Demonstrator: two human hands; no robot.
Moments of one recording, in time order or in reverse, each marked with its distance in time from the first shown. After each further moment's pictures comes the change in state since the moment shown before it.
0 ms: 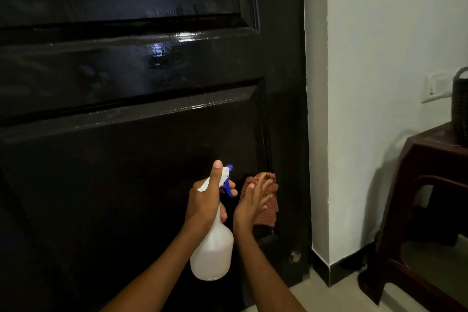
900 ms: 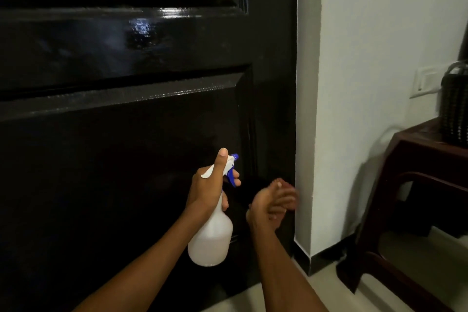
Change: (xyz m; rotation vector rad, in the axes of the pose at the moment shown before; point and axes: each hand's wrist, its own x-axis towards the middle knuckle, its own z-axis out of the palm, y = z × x) left_hand 0.018 0.003 0.042 -0.018 -0.089 -0.012; right_hand 0.054 -0.002 -0.062 -0.064 0.127 0.225
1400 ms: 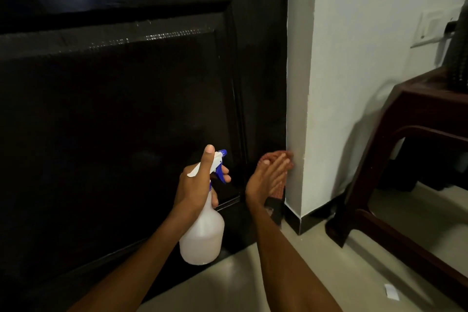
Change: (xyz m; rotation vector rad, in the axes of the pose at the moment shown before) left_hand -0.006 -0.075 0.017 -0.001 -0.018 -0.119; right_hand 0.032 0.108 -0.010 -0.169 0.025 -0.161
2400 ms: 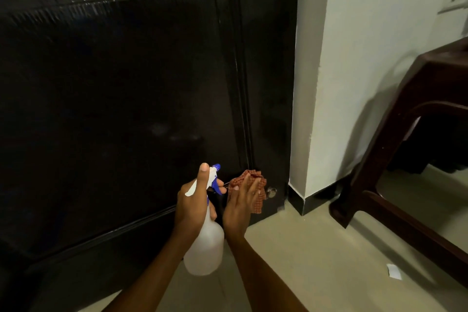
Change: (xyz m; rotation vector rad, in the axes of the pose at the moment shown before) left_hand -0.020 -0.086 -0.001 -0.006 0.093 -0.053; right_hand -0.107 0.080 0.049 -0.133 -0.209 0.040
